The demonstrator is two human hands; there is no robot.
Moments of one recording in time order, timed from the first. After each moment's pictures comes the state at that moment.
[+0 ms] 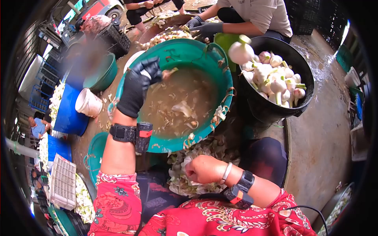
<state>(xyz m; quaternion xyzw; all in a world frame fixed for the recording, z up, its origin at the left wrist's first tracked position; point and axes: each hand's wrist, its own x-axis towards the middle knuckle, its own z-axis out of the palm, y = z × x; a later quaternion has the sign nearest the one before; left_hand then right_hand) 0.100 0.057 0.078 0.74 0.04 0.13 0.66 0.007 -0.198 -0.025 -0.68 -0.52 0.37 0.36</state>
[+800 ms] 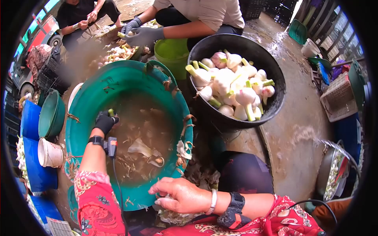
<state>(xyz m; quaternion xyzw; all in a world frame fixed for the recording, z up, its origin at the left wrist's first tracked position) 0.255 0.201 -0.144 0.97 0.14 -0.10 0.17 0.056 -0.187 -0.016 -0.67 -0.28 0.29 0.63</state>
